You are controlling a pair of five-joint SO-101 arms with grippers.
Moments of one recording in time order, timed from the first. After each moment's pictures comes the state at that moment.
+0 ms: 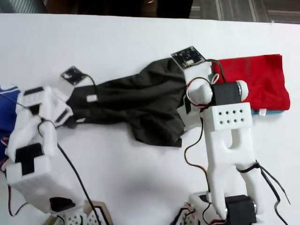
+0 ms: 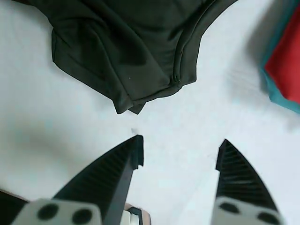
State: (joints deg) left arm -26.0 12.5 18.7 55.2 -52.3; right arm -12.0 -20.1 6.6 100.0 19.1
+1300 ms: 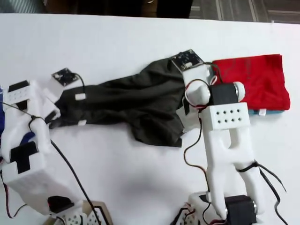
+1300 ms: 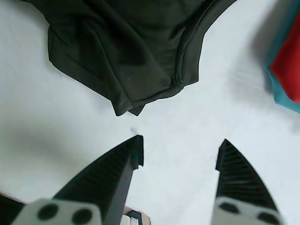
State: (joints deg) left arm -30.7 13.5 13.8 65.4 -63.2; right arm -12.0 -20.1 11.4 96.4 19.1
